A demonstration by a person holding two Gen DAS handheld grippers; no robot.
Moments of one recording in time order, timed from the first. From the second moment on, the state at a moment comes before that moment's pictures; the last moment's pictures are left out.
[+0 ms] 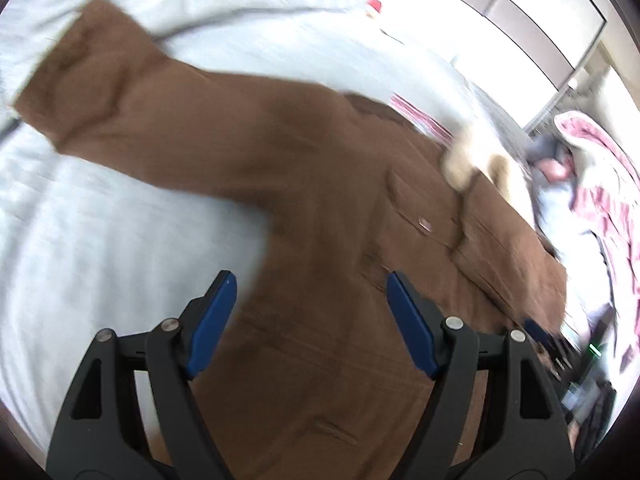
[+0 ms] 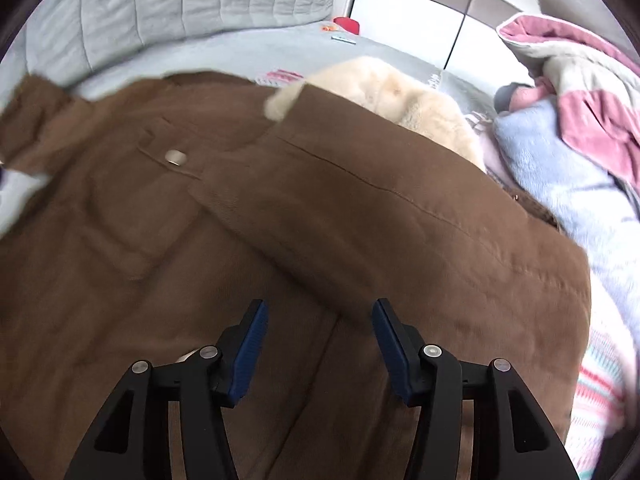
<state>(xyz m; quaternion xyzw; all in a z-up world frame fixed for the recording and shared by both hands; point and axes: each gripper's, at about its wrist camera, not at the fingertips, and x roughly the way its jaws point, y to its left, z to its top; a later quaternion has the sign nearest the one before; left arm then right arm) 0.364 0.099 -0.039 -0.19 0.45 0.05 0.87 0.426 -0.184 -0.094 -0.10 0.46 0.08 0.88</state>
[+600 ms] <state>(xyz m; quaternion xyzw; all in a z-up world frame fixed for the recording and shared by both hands) 0.384 0.323 -0.069 -0.22 0.38 0.31 0.84 0.271 -0.244 -0.096 0.15 0.52 0.11 0.83</state>
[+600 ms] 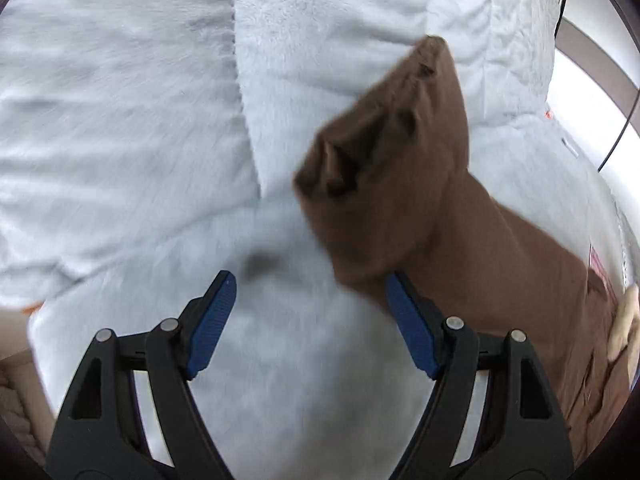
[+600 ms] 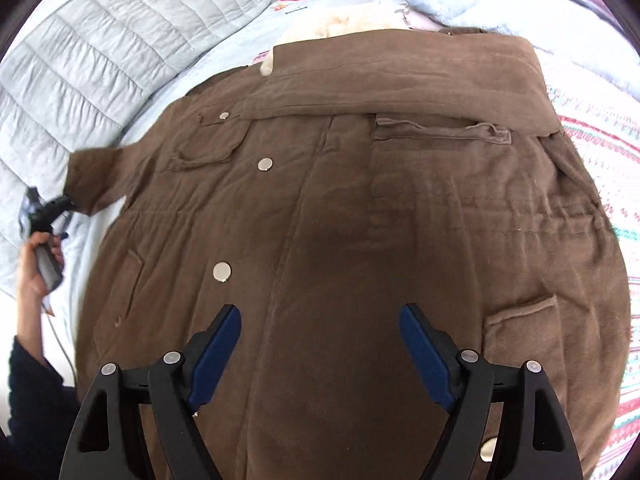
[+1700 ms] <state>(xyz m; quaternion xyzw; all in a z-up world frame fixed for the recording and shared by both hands) 0.375 0.029 0.121 -0.20 0.14 -0.06 0.97 0.241 -0.345 -0.082 0.33 0.47 0.09 0.81</state>
